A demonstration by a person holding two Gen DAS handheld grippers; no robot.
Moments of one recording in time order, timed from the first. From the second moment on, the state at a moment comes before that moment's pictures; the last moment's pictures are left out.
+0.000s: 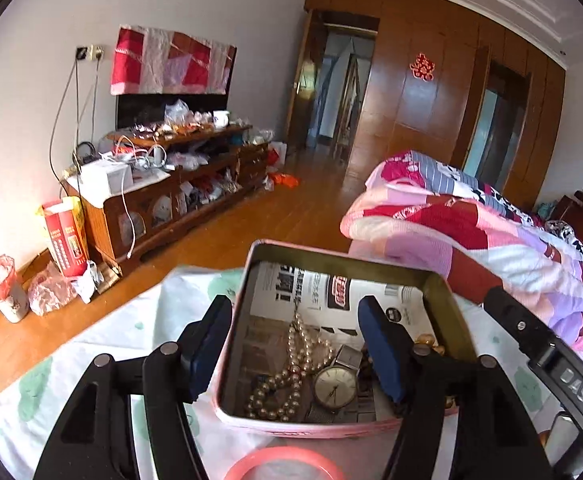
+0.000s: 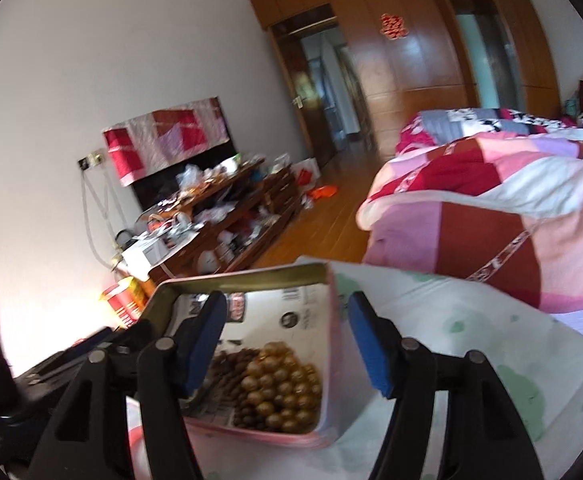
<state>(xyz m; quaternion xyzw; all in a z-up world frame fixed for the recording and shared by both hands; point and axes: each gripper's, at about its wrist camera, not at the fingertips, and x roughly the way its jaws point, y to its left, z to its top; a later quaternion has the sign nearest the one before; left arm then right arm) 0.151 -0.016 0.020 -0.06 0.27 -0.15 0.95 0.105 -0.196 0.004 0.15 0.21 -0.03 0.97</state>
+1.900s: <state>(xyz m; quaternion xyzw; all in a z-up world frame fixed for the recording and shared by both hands) -0.016 0.061 -0.029 -0.08 0.39 -0.15 0.91 -0.036 -0.148 -0.034 0.11 0.37 0.05 0.92</state>
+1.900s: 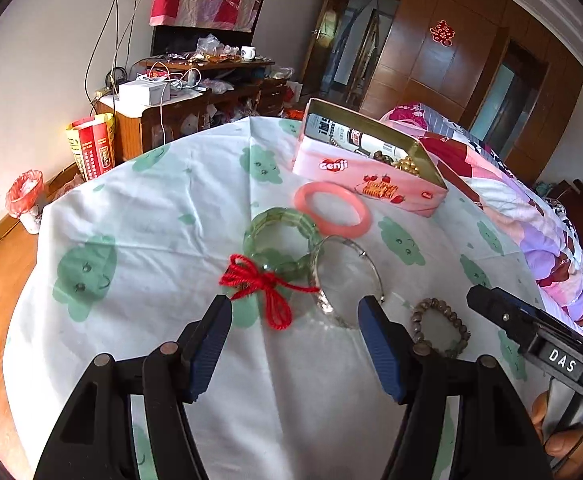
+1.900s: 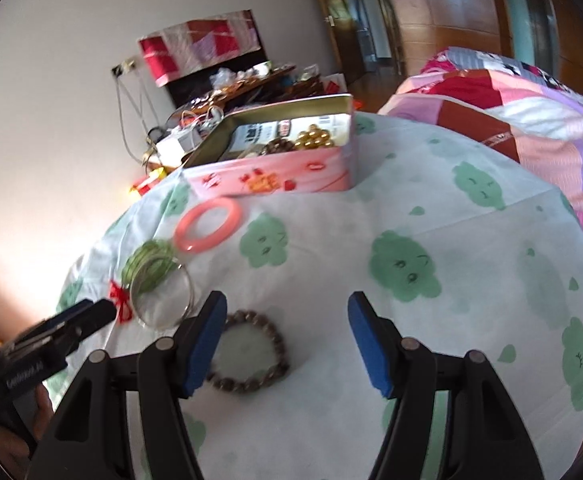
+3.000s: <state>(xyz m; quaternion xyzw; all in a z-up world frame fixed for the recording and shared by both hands) 0.070 0.068 -0.030 0.02 0.42 -0.11 0.90 0.032 -0.051 -0.056 -0.03 0.41 0.13 0.90</state>
